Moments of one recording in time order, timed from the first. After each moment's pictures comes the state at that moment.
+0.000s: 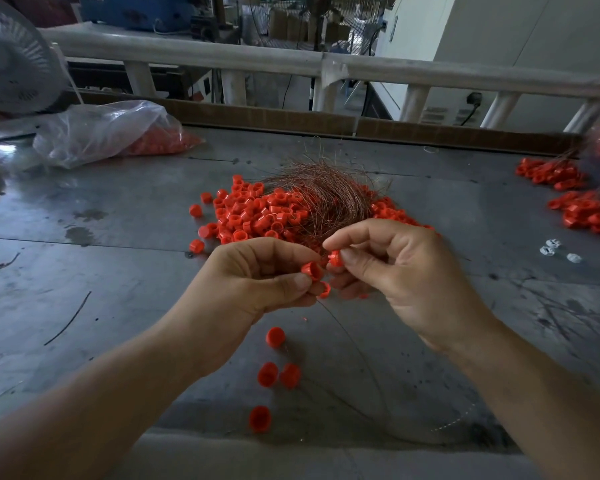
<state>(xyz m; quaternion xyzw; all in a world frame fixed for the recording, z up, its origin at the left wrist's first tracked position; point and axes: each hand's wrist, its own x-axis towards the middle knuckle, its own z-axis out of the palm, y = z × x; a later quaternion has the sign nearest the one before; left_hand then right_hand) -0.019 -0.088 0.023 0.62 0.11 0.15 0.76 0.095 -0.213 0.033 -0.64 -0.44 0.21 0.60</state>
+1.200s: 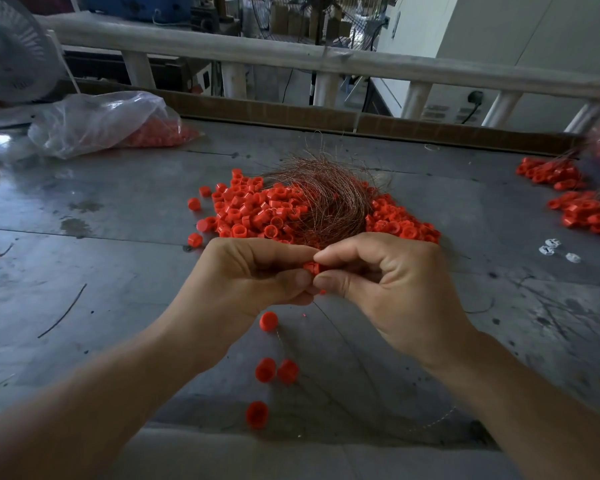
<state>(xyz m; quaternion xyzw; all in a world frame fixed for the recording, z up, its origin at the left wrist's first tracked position) -0.020 -0.092 0.022 0.67 0.09 0.19 0.71 0.087 -0.213 0.021 -0.67 -0.53 -0.01 0.52</state>
